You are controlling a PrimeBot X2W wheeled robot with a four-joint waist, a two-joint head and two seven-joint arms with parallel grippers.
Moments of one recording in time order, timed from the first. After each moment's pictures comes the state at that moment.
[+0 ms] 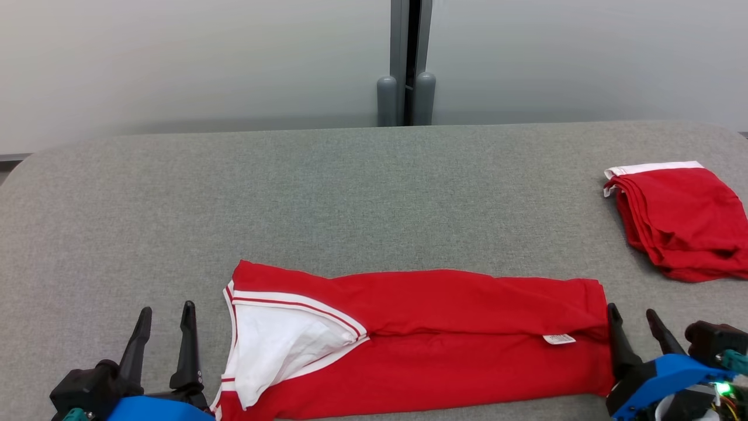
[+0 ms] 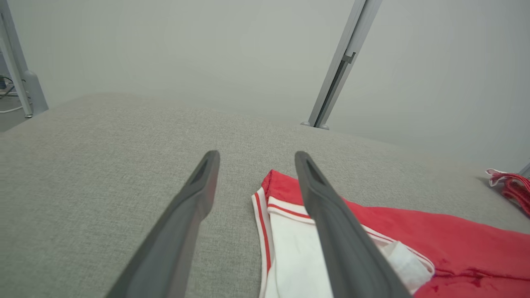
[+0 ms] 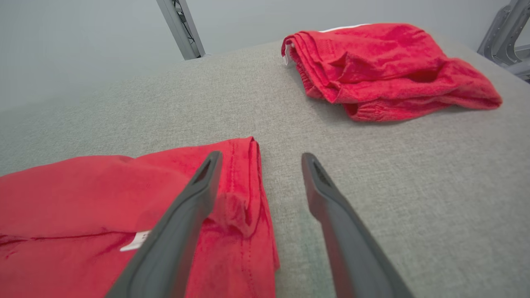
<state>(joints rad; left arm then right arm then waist) 0.04 0.36 -0.29 0.13 -0.64 0.08 -0.26 -0.09 -0.05 -0.20 0.37 0.20 0.13 -0.02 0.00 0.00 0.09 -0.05</state>
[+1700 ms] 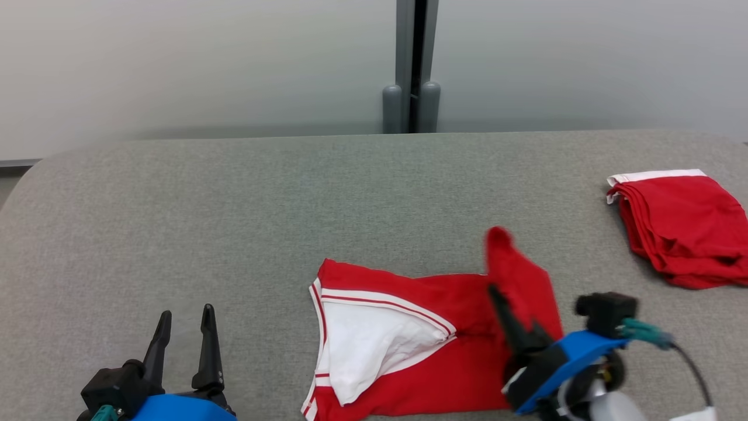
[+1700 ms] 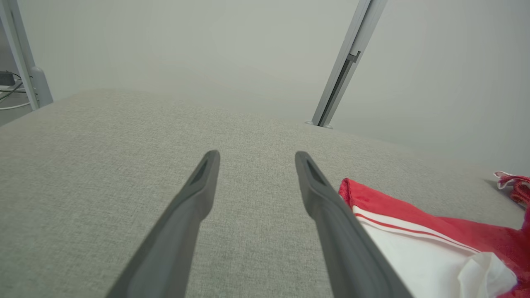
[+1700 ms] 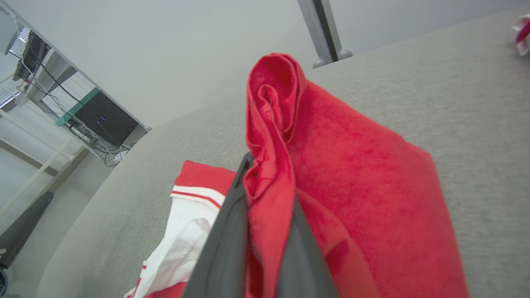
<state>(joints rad) 0.01 0.24 -0.24 0.22 -0.53 0.04 -0.26 -0.14 -0.05 0.17 0.25 0.56 0.13 0.06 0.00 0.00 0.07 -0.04</state>
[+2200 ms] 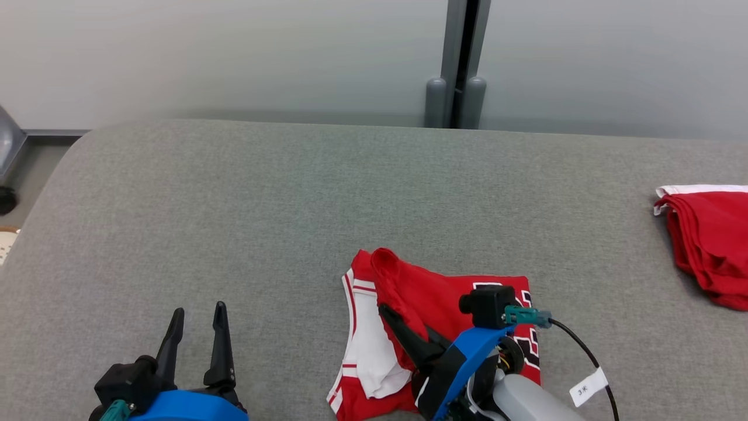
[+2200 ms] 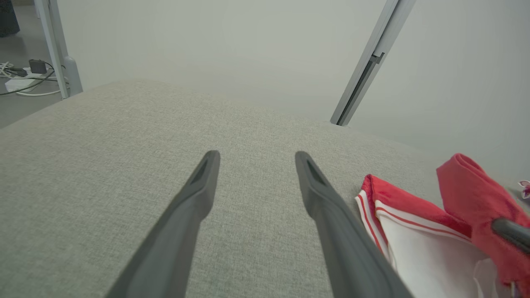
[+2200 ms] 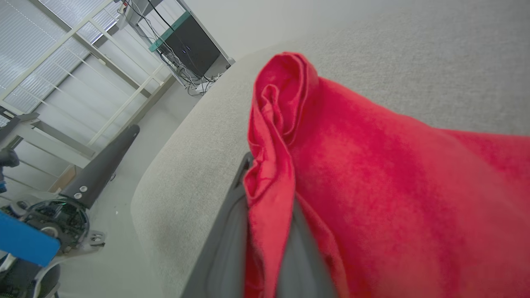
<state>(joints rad) 0.00 0.22 -0.25 0.24 -0.53 0.03 -0.26 -0.40 -0.05 0.69 0.55 0.84 0.13 -0.08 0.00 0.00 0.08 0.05</state>
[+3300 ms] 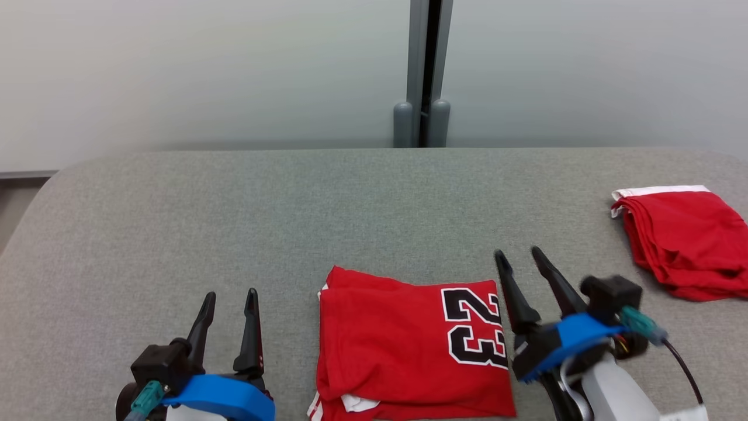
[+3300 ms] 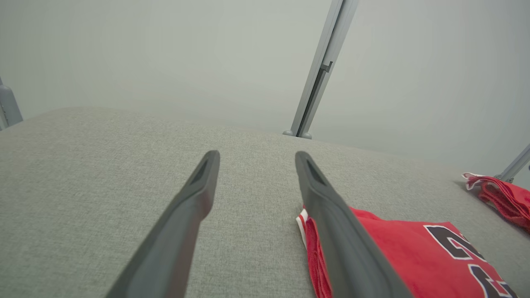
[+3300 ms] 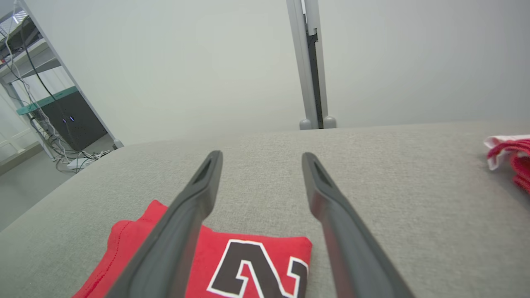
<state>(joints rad) -0.07 0.17 -0.29 0.31 -0.47 0.01 -0.26 -0.34 -0.05 0.22 0.58 0.36 0.13 -0.26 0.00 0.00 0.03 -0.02</state>
